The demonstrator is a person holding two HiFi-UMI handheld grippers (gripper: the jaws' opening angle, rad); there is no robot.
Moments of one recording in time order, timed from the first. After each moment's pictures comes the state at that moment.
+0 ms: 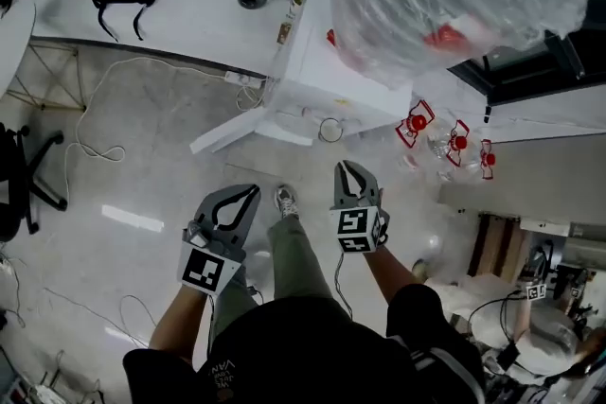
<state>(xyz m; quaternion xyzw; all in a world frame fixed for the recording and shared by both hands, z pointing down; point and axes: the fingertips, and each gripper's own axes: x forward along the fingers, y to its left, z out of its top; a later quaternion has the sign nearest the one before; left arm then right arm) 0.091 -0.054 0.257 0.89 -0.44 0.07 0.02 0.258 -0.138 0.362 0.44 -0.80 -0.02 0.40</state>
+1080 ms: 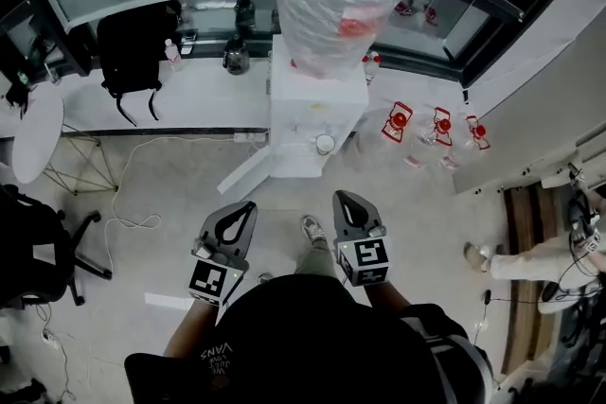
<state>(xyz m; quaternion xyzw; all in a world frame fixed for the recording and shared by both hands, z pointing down) 0.063 0.094 0.124 0.91 -0.42 0.03 0.00 0.227 0.063 0.174 0.54 -0.83 0.07 0.15</state>
